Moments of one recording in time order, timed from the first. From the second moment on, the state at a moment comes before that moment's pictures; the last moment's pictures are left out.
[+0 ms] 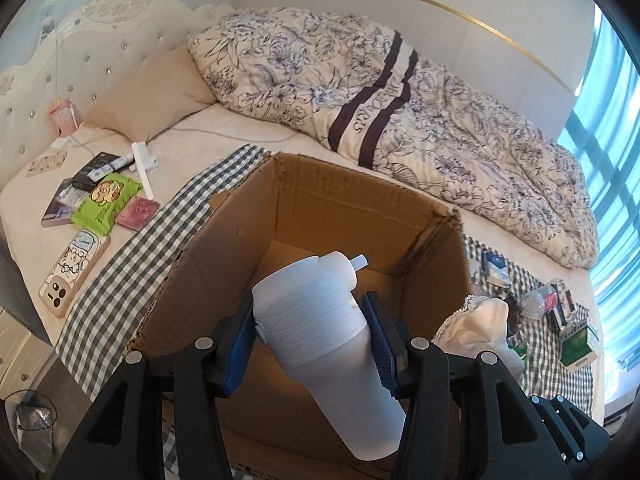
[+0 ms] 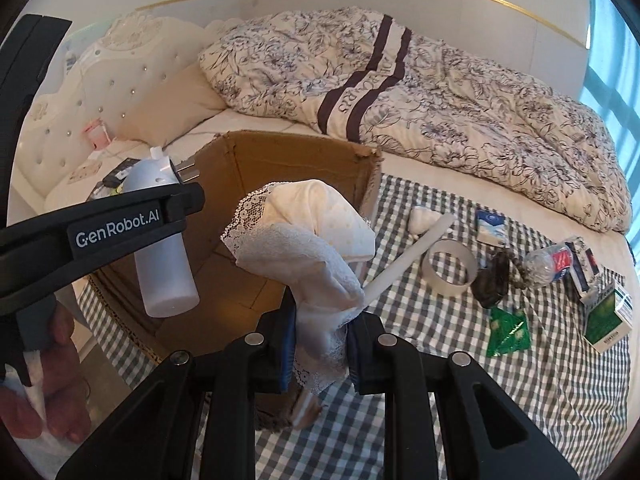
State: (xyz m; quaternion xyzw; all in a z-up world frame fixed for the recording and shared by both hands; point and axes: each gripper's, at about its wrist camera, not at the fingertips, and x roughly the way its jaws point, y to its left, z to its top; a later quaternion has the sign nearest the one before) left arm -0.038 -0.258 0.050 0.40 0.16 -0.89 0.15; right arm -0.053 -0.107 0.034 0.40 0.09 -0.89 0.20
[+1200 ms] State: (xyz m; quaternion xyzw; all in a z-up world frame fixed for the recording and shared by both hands) left arm -0.034 -0.223 0.060 0.37 0.15 -0.90 0.17; right arm -0.053 -0.111 0.043 0.35 0.10 -0.91 0.21
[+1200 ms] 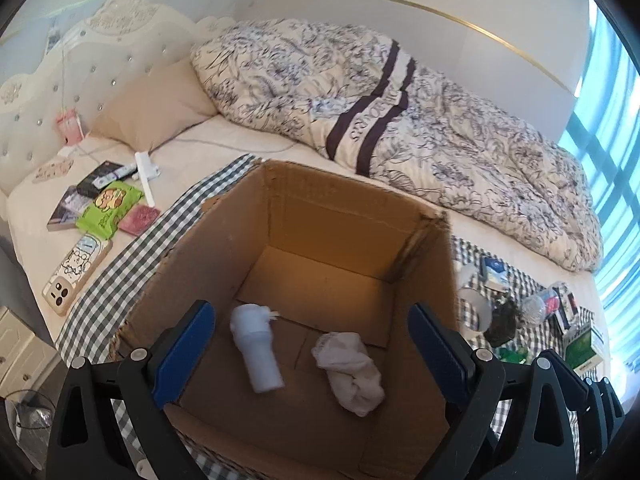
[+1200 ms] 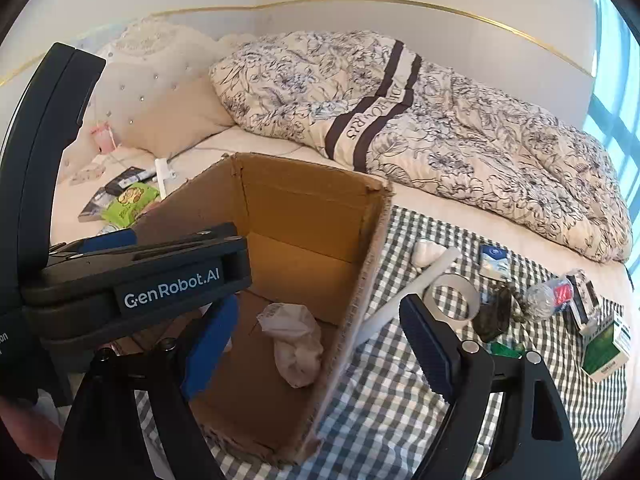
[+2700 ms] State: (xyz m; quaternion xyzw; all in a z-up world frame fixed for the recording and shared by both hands) left arm -0.093 -0.001 0.013 0.38 0.00 -0.92 0.04; right arm -0.058 0.128 -0.003 0.40 -0.02 -0.91 0.08
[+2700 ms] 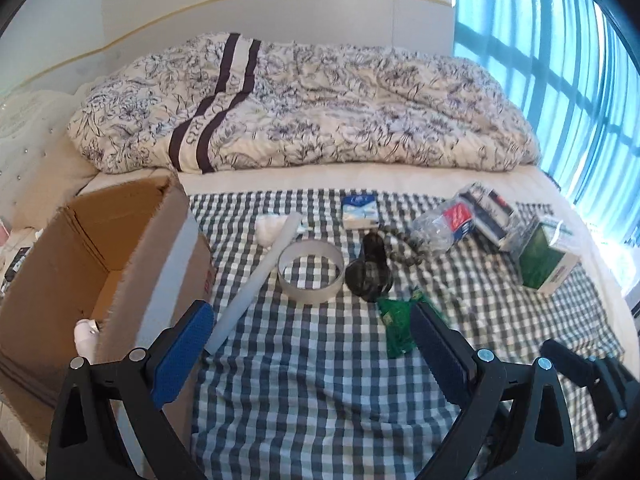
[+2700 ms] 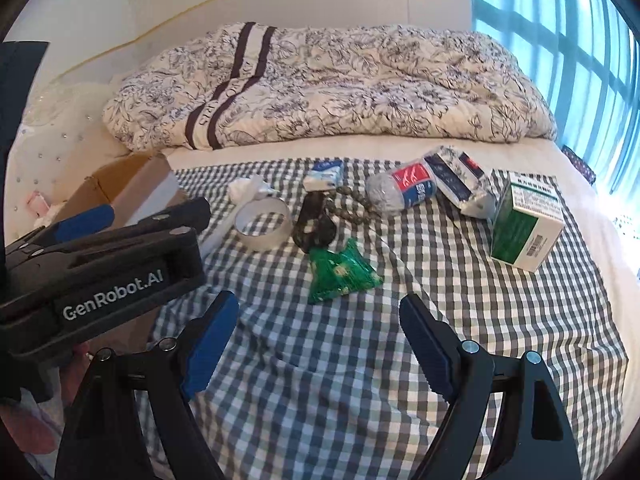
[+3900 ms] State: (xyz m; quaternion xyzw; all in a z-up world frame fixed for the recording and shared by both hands) left arm -0.166 -0.066 -0.108 0.43 -0.03 -0.90 0.00; right arm -0.139 0.107 -0.085 0.48 0.01 -0.88 0.07
